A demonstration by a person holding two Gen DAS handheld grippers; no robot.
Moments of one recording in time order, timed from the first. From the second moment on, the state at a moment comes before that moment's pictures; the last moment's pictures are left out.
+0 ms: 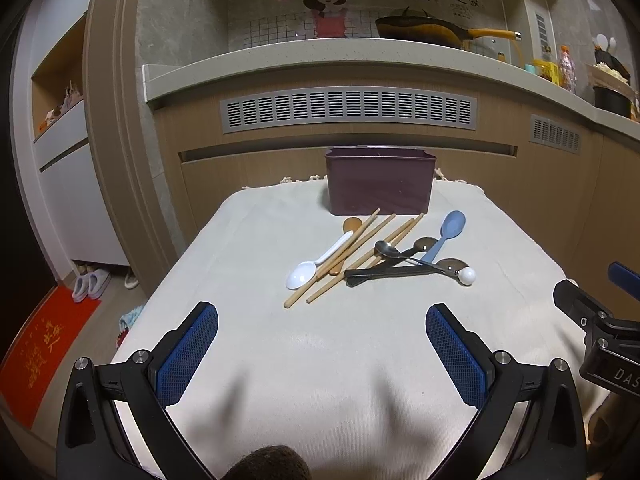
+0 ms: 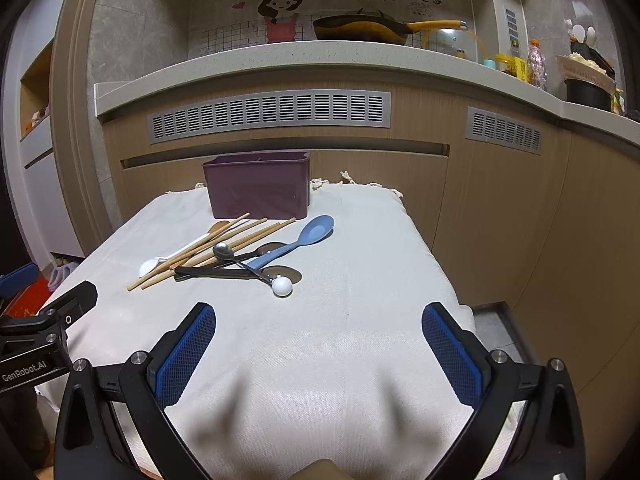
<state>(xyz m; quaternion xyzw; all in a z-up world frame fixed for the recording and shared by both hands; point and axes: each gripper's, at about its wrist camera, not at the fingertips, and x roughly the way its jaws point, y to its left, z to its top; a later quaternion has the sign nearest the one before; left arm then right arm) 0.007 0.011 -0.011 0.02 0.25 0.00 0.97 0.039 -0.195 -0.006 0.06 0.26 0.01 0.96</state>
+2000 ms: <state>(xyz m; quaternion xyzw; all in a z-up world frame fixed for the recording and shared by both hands) 0.011 0.010 -0.014 0.02 0.27 0.00 0.96 0.044 -0.195 -0.011 0.06 0.27 0.01 0.96</state>
